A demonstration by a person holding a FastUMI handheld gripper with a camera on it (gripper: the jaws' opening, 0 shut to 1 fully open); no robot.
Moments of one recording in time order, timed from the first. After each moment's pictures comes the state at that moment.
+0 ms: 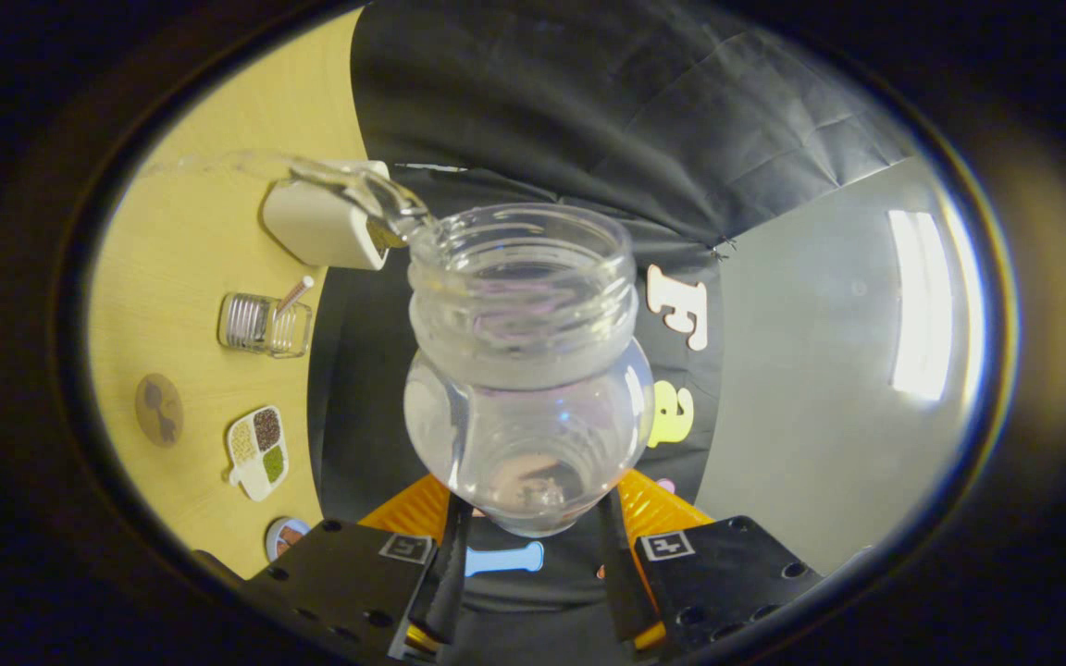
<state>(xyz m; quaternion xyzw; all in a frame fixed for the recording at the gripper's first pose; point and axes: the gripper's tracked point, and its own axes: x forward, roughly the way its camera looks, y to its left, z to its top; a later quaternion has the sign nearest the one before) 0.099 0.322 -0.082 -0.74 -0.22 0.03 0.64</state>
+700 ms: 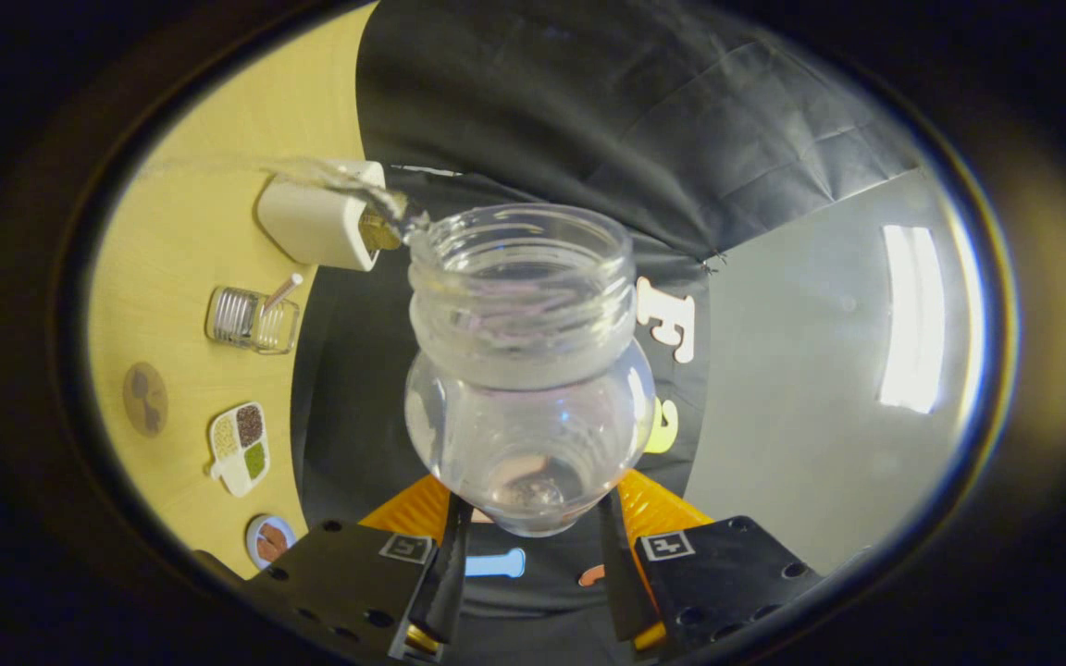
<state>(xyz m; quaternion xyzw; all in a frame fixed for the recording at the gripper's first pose) 0.094 0.329 -0.067 -0.75 -0.25 0.03 0.62</state>
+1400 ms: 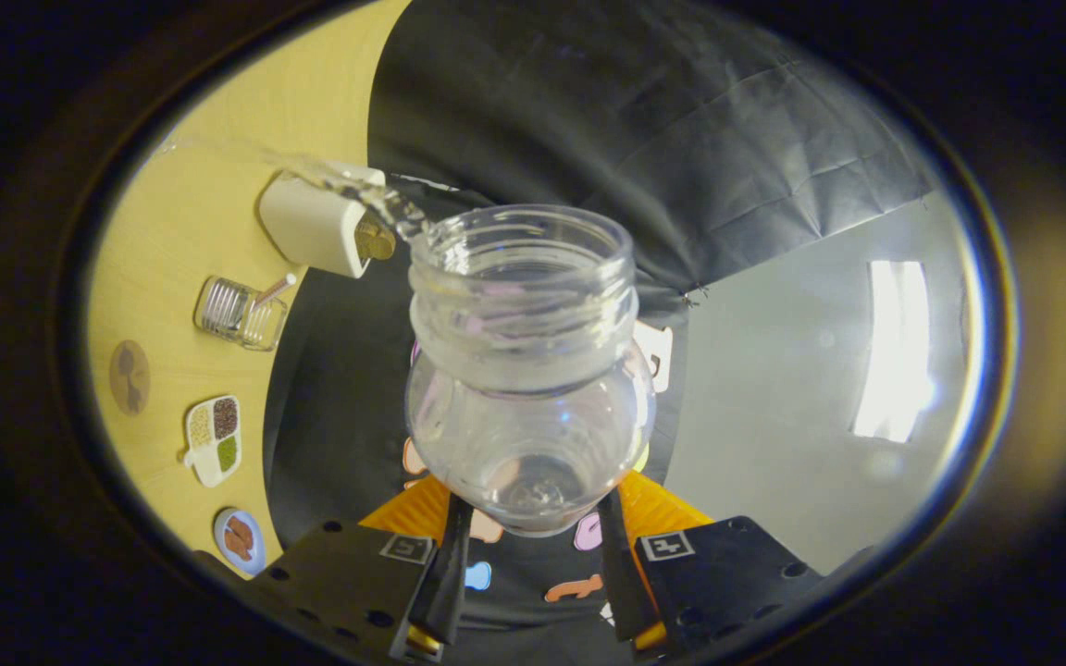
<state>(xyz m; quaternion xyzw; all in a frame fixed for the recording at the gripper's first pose) 0.076 0.342 -0.059 -0.76 -0.30 0.03 0.58</state>
